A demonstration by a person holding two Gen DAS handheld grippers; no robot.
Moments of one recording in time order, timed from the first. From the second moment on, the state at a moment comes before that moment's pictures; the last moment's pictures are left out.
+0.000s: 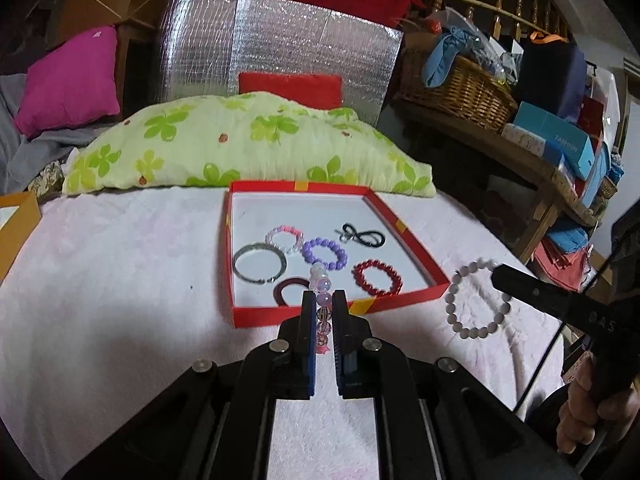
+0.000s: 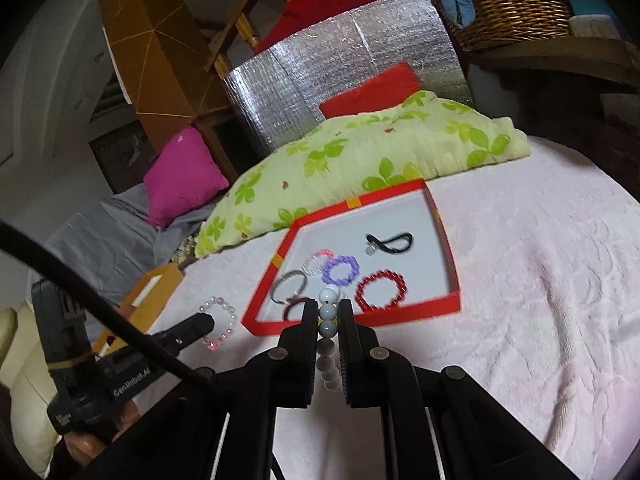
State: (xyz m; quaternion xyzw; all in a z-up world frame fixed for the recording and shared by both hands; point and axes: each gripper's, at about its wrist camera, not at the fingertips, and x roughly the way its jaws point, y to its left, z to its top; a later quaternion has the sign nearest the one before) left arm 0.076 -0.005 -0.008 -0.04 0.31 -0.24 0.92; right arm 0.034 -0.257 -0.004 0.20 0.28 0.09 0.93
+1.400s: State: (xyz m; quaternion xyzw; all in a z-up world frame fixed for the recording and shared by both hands) left arm 0.244 -0.084 0.018 0.10 0.37 -0.17 0.91; right arm 0.260 -0.310 -0.007 0.33 0.33 0.11 0.88
